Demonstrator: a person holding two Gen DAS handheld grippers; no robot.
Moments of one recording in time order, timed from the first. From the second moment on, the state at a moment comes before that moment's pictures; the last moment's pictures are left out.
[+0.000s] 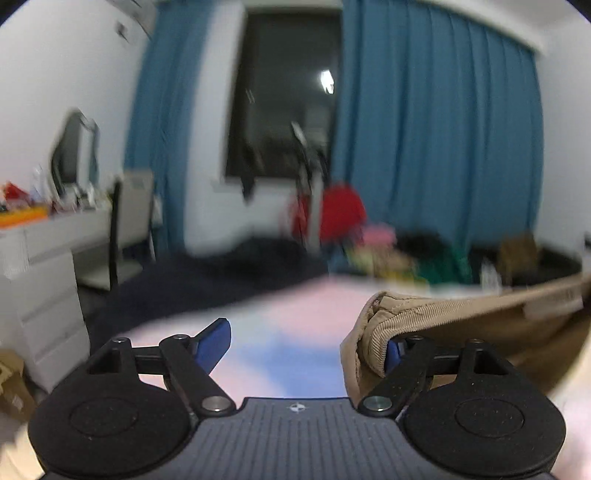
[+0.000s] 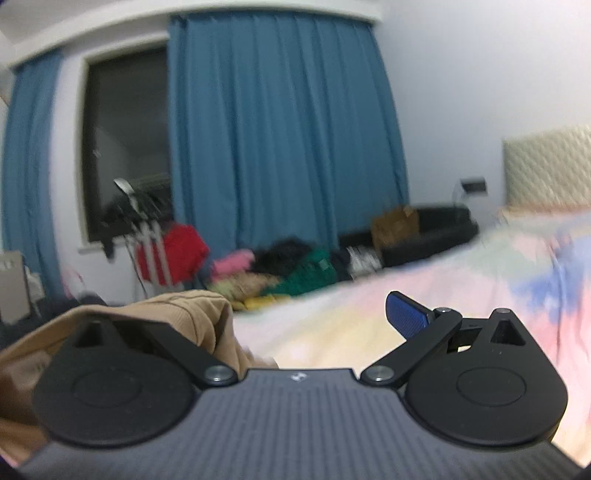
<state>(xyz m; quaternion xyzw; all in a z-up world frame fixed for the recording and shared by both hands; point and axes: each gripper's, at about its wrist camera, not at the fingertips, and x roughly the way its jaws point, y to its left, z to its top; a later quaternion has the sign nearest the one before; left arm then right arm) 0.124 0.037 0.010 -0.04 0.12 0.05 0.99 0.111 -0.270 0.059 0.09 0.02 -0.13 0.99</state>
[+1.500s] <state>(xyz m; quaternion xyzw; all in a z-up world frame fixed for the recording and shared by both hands) 0.125 0.063 0.341 -0.06 -0.02 0.00 1.00 0.049 -0.266 0.388 0.01 -0.01 -0.03 1.00</state>
